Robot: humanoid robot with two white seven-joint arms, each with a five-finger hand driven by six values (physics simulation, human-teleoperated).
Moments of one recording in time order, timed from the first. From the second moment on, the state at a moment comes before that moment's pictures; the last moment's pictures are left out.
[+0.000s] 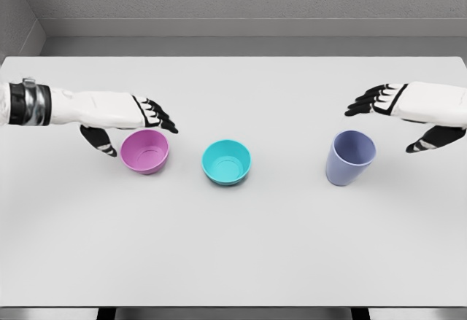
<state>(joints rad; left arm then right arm) -0.93 0.89 -1.00 -1.45 -0.17 -0.61 -0.61 -0.58 -1.13 0.55 -1.63 -0.02 -0.61 0.61</state>
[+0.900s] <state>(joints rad) -0.91 0.84 -1.04 -1.41 -0.20 -0.61 -0.61 -0.57 -1.07 0.63 -1.55 -0.12 -0.61 0.61</state>
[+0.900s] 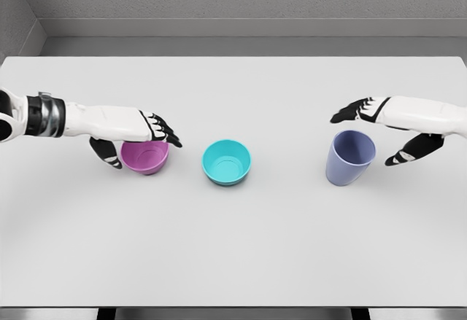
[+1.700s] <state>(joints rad) -0.89 0.81 -1.04 -1.37 -0.24 -0.61 -0.61 -0.57 -1.07 0.65 -1.52 -0.19 -0.61 0.61</state>
